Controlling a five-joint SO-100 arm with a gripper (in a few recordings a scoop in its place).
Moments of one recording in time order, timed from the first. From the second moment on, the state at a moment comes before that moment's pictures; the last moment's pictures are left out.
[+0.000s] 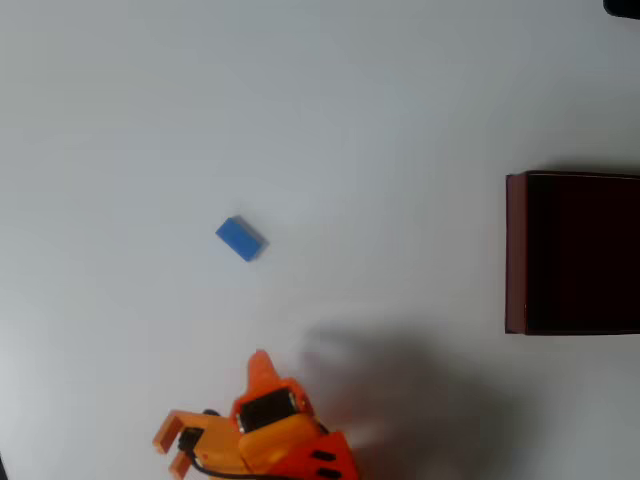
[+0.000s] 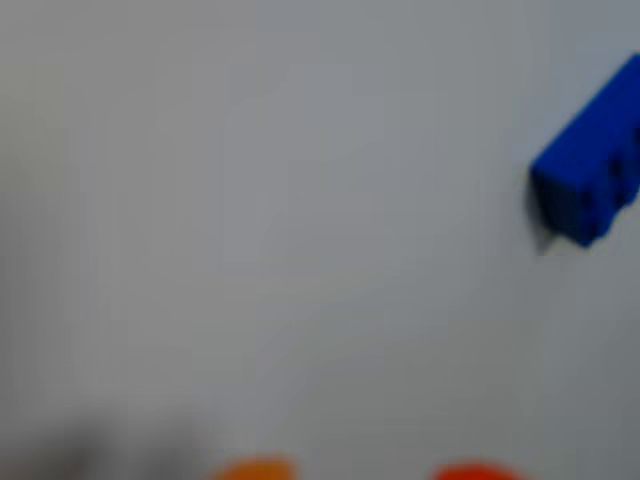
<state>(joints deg) -22.0 192.0 171.9 76.6 -3.8</state>
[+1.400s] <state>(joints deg) -17.8 115.8 132.8 56.8 55.5</state>
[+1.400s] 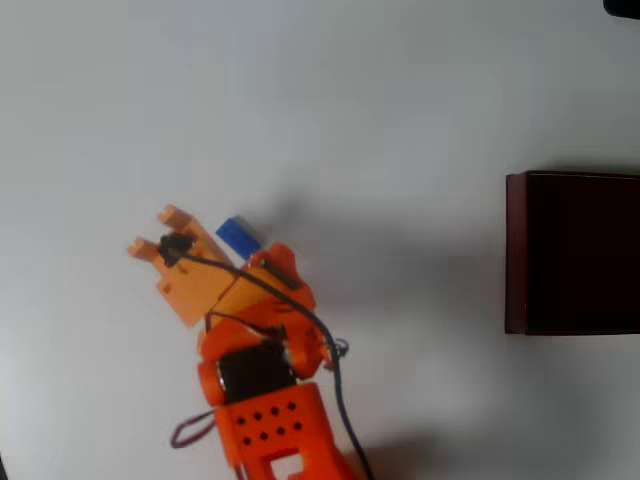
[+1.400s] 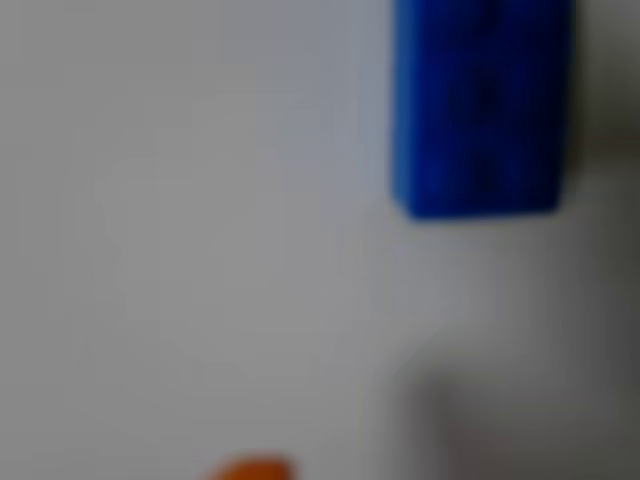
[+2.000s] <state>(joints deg) -19.0 100.0 125.3 52.6 61.5</state>
